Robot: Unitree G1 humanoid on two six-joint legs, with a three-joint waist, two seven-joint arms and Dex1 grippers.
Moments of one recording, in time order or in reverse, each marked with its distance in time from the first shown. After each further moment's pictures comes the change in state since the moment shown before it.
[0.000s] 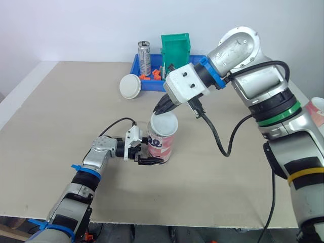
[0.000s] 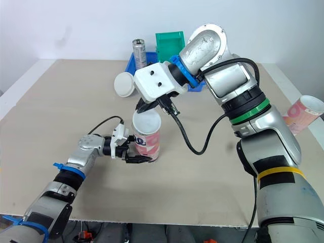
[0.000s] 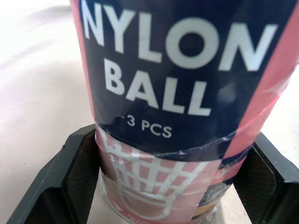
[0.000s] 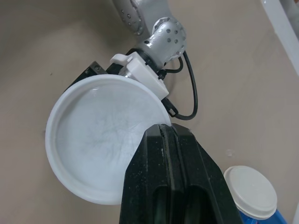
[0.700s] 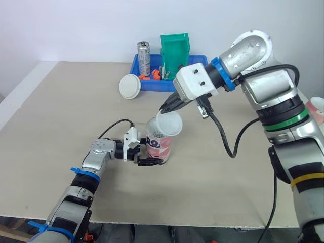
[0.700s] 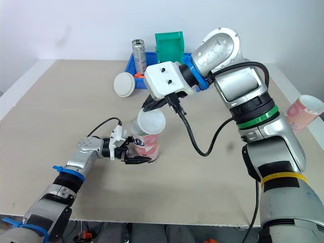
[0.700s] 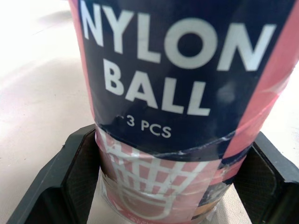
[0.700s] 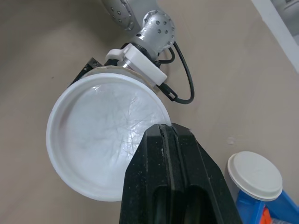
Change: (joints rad) left arm 0.028 0.000 0.006 -0.001 -0.015 -0.024 0.004; right arm 0.044 -0.028 -0.090 -0.049 -0.002 0.070 -0.001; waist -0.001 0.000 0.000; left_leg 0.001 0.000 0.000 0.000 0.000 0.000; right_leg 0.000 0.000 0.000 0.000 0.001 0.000
